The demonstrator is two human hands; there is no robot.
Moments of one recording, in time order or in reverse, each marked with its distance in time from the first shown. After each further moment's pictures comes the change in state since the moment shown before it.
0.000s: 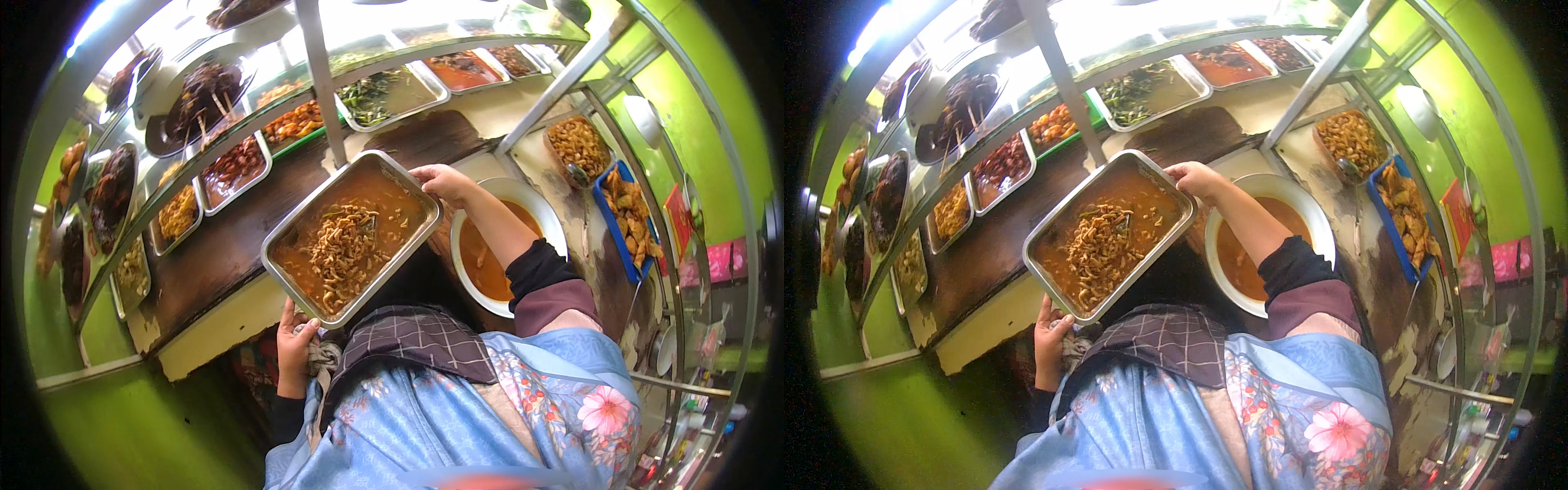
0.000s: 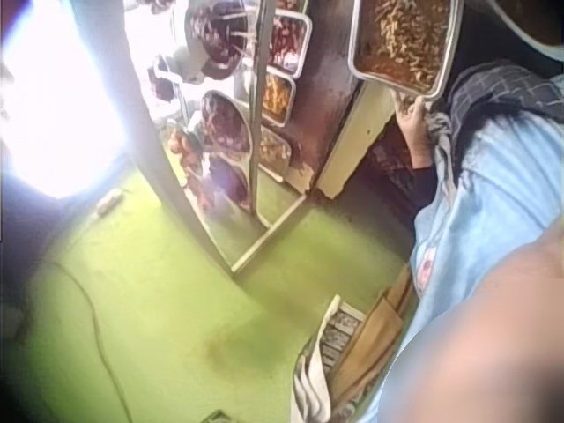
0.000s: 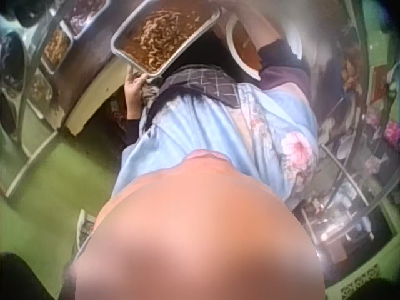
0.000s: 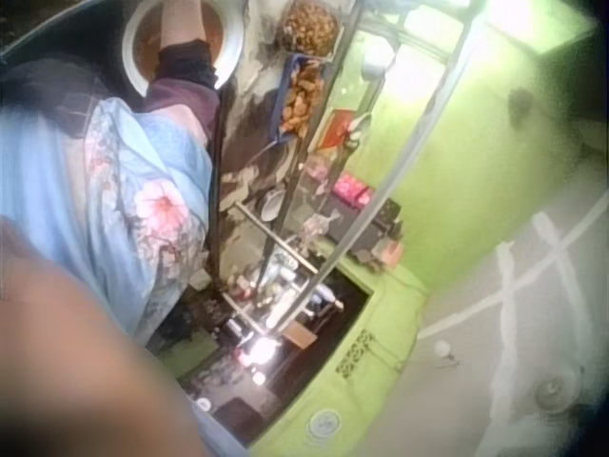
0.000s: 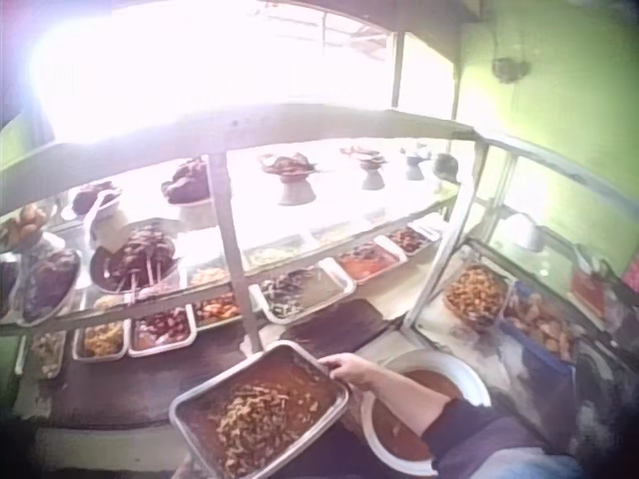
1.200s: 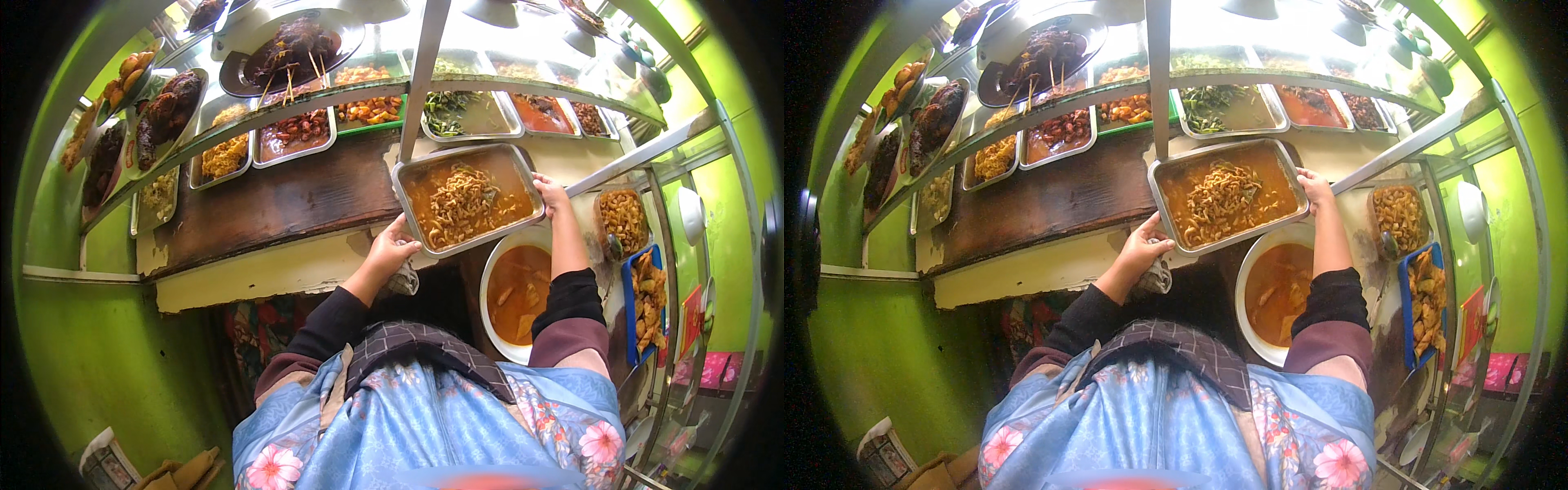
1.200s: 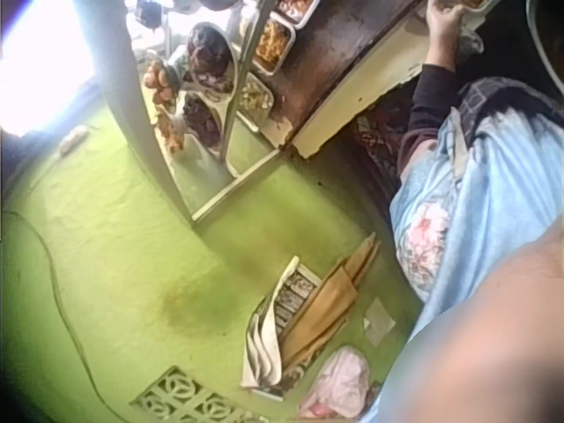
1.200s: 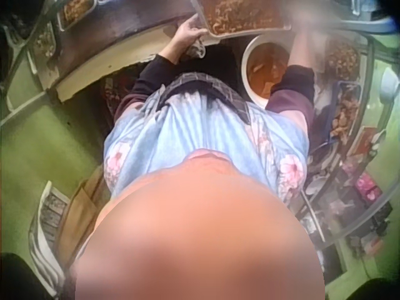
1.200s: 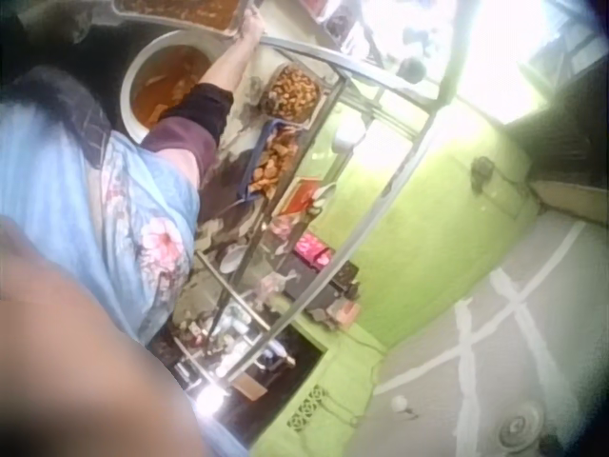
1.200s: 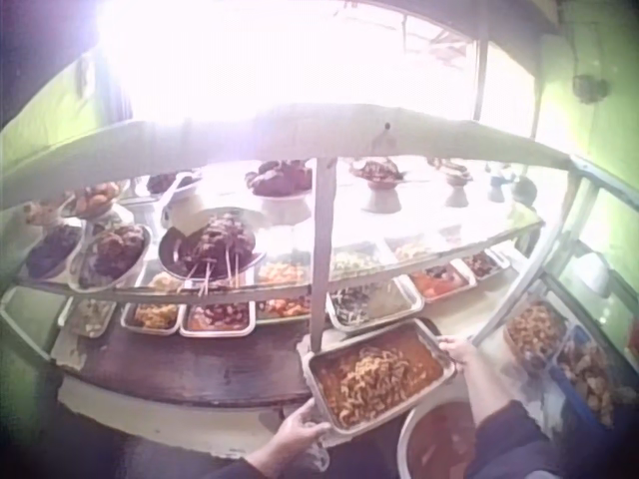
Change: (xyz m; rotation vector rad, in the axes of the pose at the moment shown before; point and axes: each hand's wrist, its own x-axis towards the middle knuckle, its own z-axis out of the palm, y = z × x) left_hand 0.136 -0.025 0.110 0.105 -0.233 0.059; right_hand 0.019 0.033 -0.167 0.222 0.459 -0.027
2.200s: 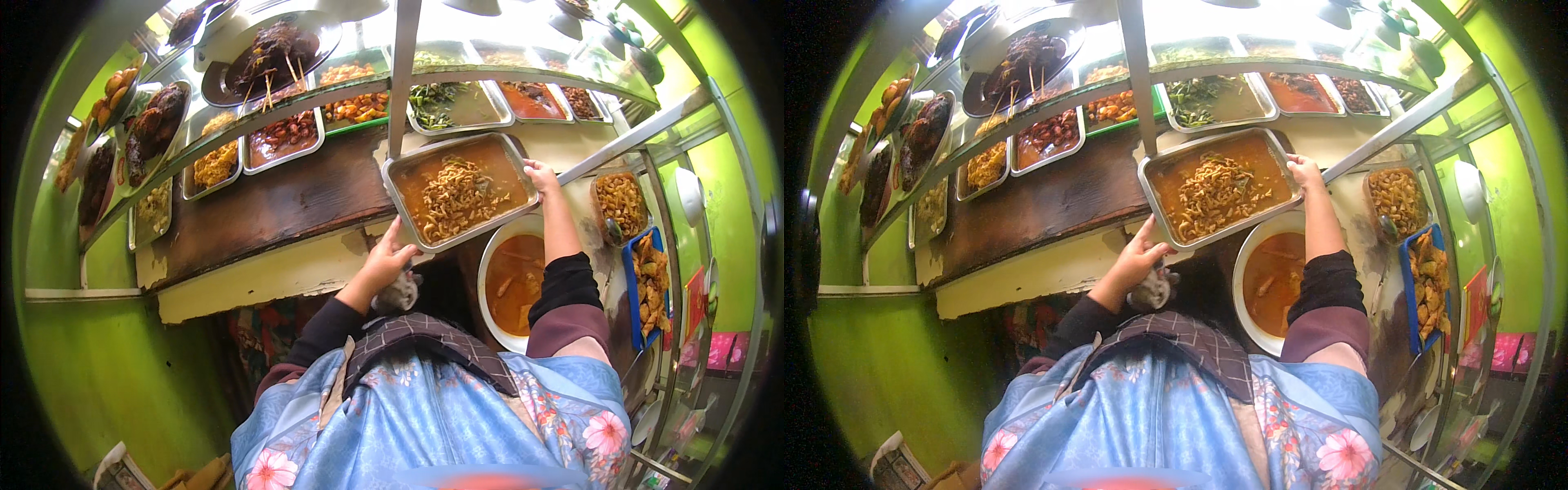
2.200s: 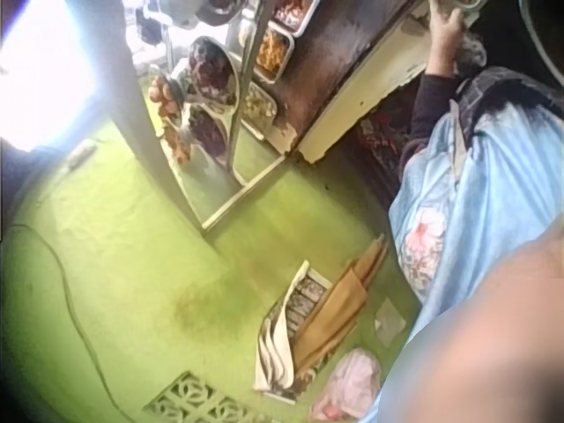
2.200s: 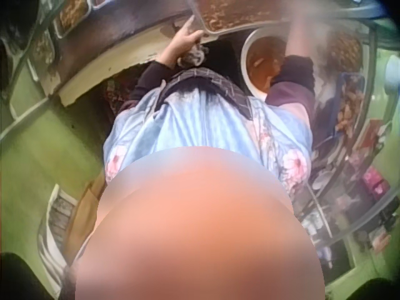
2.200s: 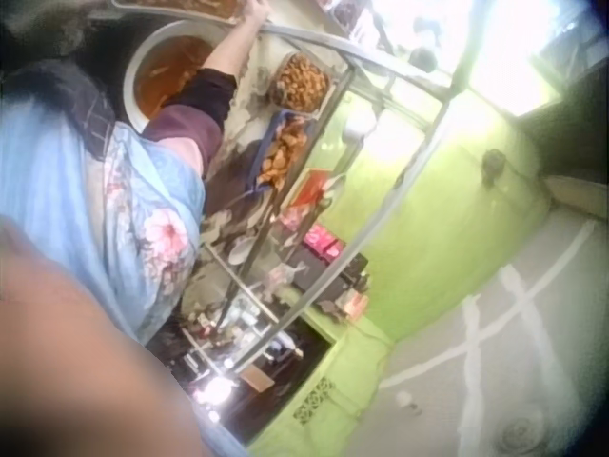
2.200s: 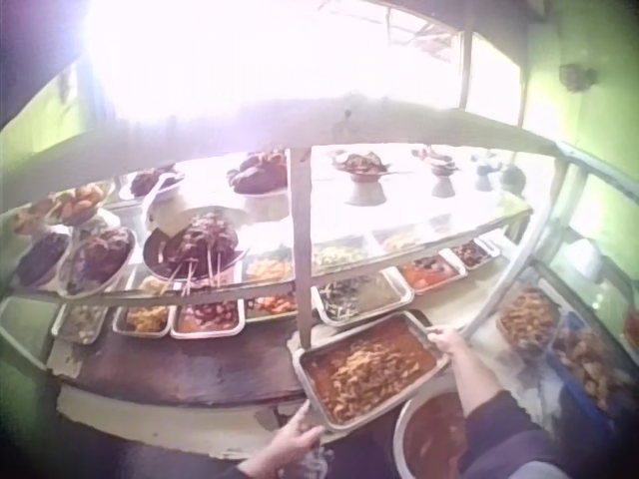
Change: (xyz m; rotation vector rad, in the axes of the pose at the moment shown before) left_hand -0.021 -0.003 0.006 0.016 -0.046 -0.122; right_hand 0.010 0.005 0.004 -0.375 0.182 -0.142
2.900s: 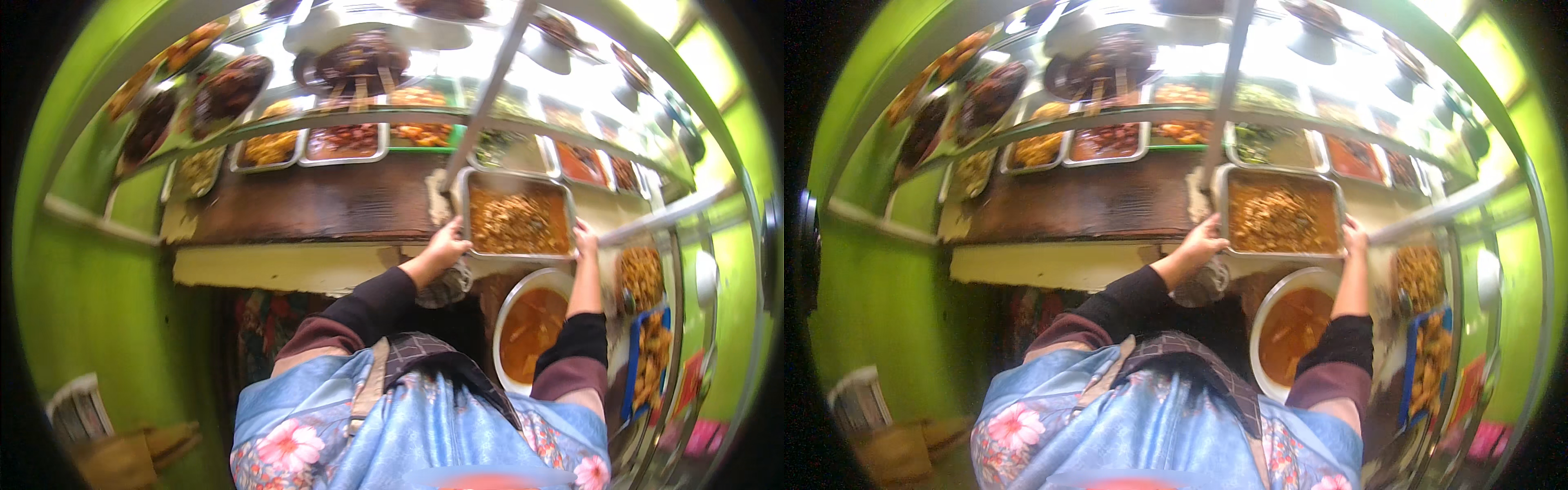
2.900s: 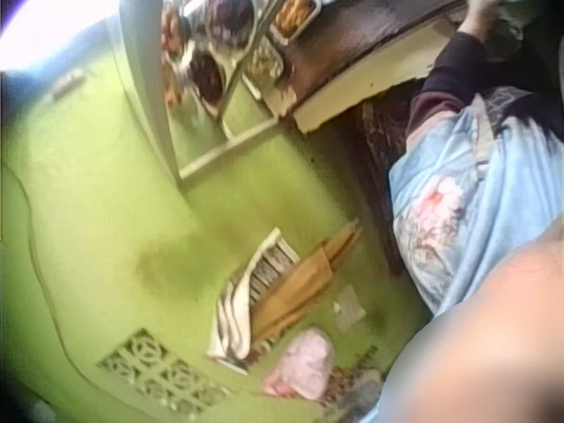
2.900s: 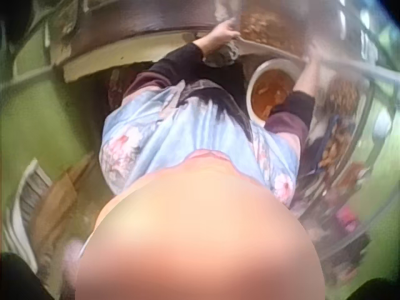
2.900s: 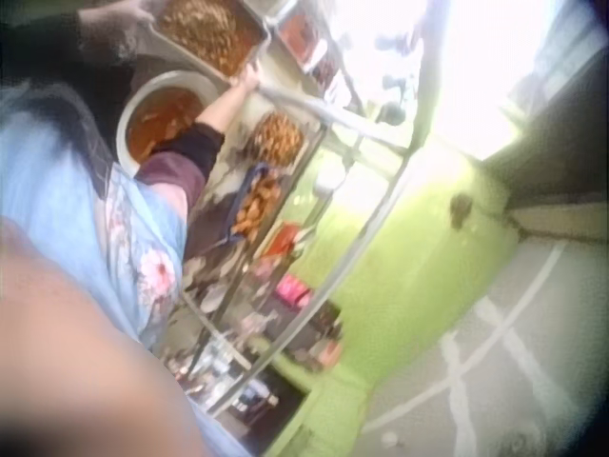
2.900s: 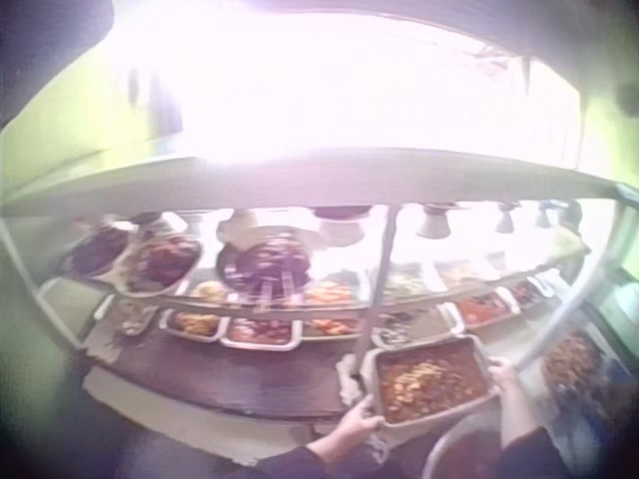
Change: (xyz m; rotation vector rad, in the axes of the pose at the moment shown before) left_hand 0.108 -0.016 0.013 -0.070 0.068 0.135; right_hand 0.043 0.050 -0.042 -0.074 0.085 -0.156
